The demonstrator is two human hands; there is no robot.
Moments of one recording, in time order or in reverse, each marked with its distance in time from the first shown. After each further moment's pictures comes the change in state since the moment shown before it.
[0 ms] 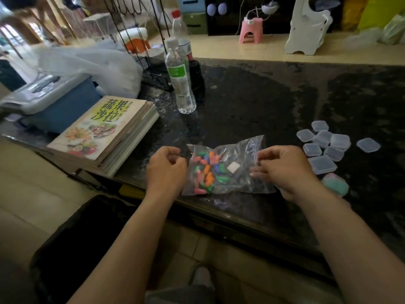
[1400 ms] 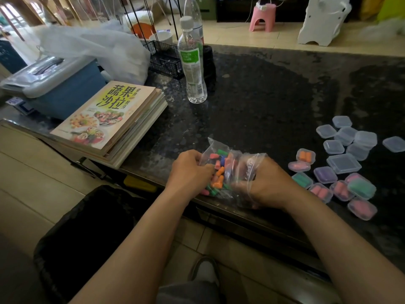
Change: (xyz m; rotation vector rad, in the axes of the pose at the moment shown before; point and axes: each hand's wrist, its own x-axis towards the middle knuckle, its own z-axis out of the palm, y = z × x) left_hand 0.005 -0.015 0.012 -0.018 -0.417 -0.092; right_hand -0.006 0.015 0.040 -0.425 -0.430 -0.353
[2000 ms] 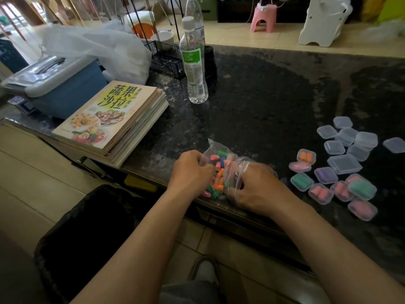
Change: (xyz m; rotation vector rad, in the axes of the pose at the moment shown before) left_hand 0.006 -0.006 0.005 0.062 0.072 0.000; right_hand 0.007 0.002 0.023 -0.480 0.081 -0.017
